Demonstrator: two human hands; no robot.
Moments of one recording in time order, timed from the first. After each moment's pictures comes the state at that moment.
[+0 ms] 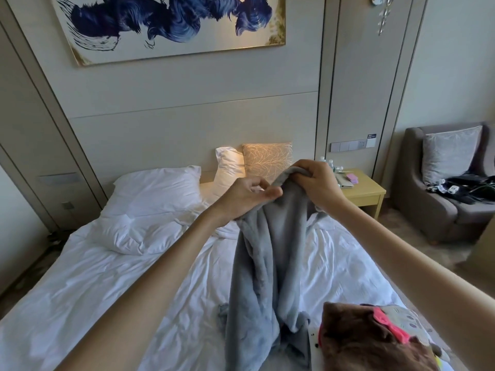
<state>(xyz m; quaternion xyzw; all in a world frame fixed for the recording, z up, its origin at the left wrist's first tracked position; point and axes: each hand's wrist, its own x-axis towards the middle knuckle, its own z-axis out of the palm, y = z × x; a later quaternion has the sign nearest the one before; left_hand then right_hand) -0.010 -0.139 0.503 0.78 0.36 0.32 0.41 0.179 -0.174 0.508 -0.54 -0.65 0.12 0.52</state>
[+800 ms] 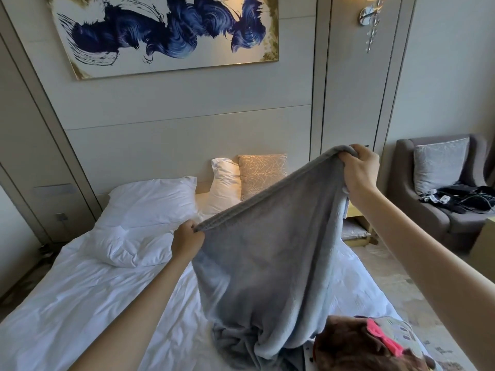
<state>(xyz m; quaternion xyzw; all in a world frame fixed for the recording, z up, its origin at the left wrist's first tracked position) -0.087 -0.091 0.409 0.61 0.68 0.36 0.19 0.254 -0.166 0.539 -0.58 -0.40 0.11 0.70</state>
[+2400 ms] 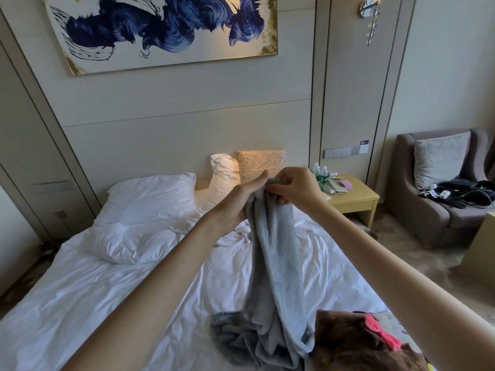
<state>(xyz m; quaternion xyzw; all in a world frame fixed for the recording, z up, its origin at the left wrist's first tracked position) 0.016 -0.148 0.517 0.66 0.28 0.30 0.63 0.178 -0.163 0.512 -0.59 -0.62 0.16 0.48</state>
